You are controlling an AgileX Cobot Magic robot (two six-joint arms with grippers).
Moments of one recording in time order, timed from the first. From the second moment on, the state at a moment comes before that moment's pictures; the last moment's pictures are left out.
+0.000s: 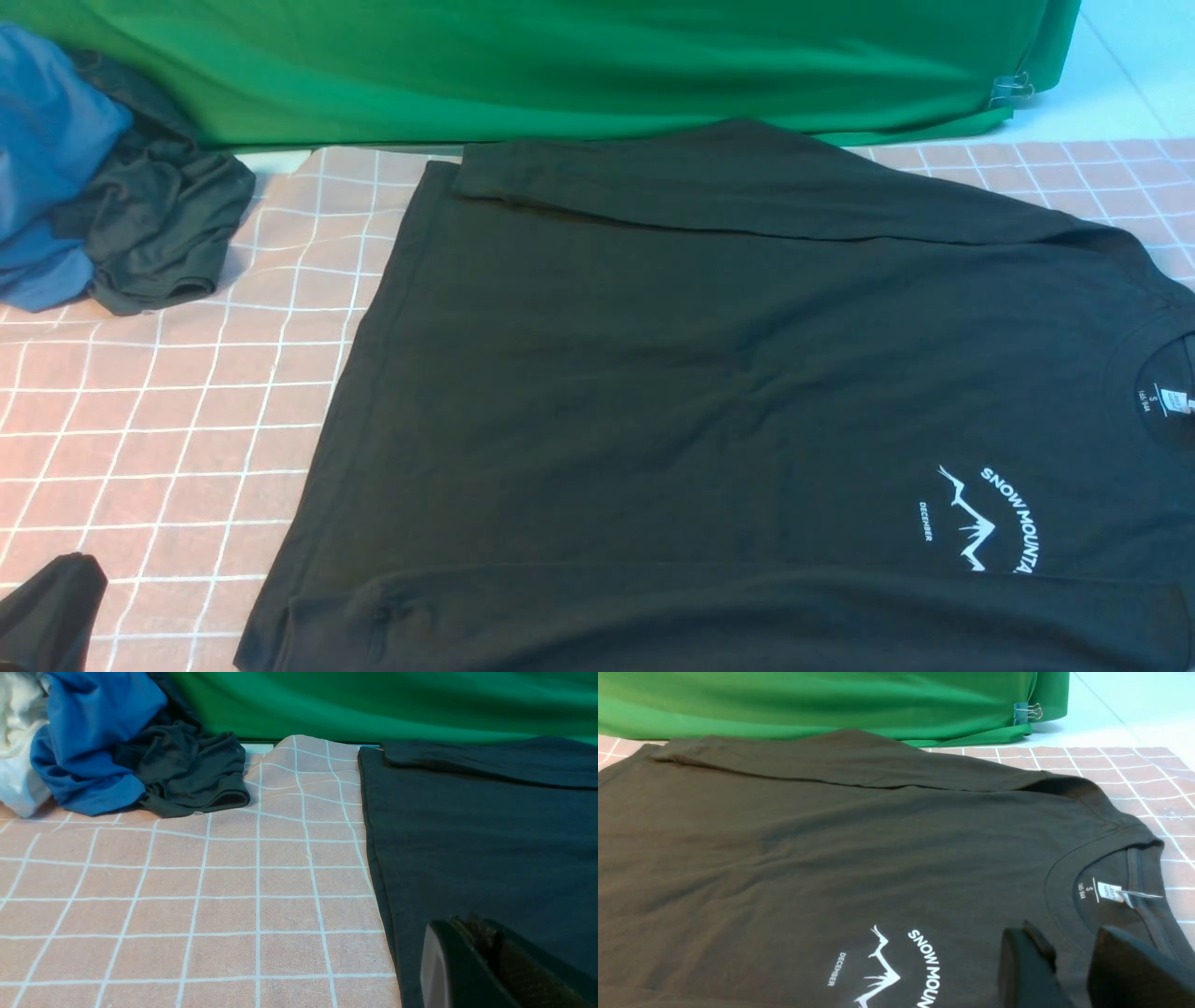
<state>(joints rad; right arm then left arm) 0.04 0.00 0.01 0.14 0.24 -0.07 0.03 0.00 0.01 -0.14 0.24 0.14</state>
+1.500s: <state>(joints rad) 0.06 0.83 -0.76 0.24 0.86 -0.19 -0.10 1.09 -0.76 -0.23 0.99 -0.08</state>
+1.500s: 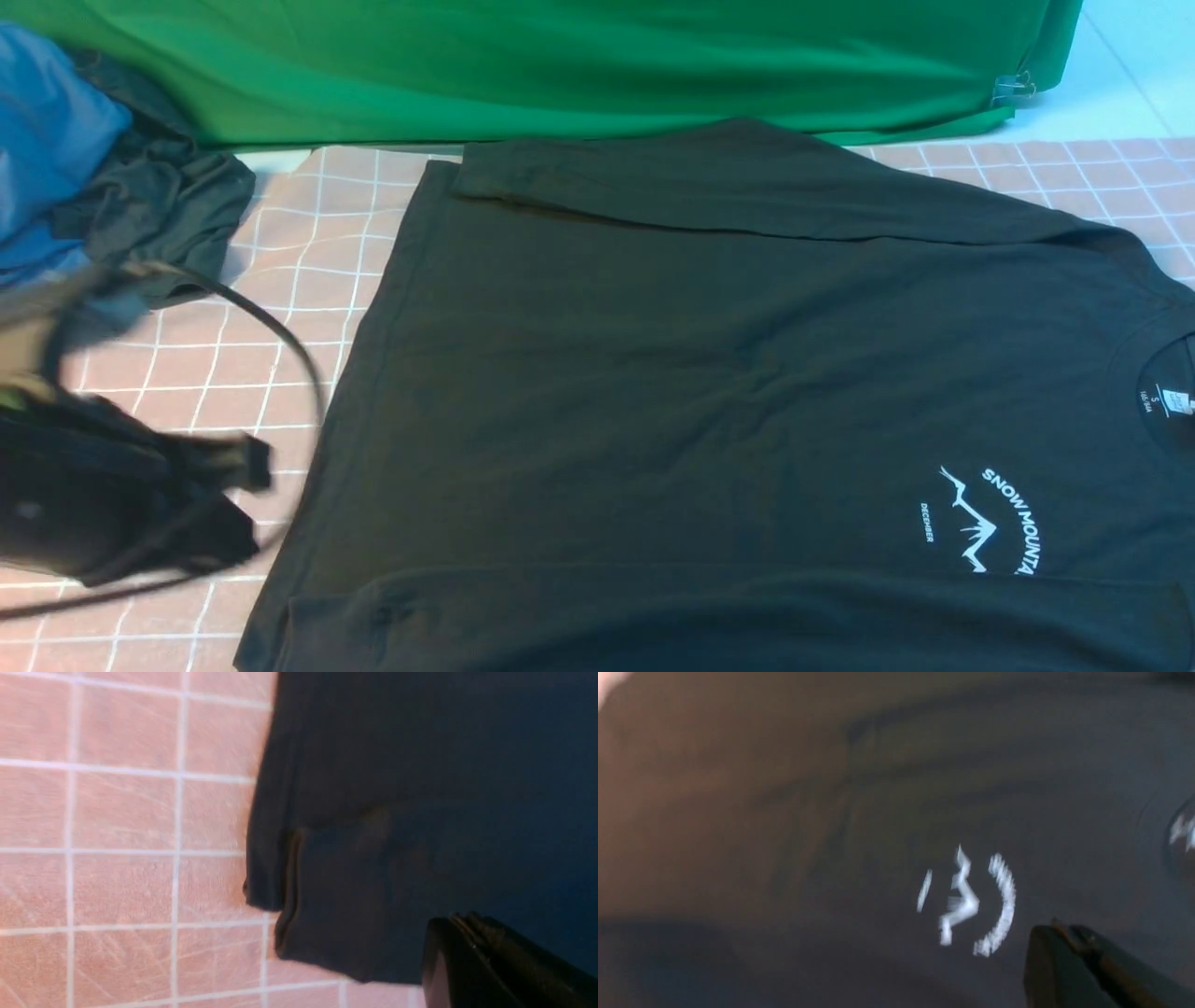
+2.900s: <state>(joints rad) 0.06 0.98 -0.76 0.32 0.86 -0.34 -0.40 1.59 -0.76 0.10 0.75 -0.30</state>
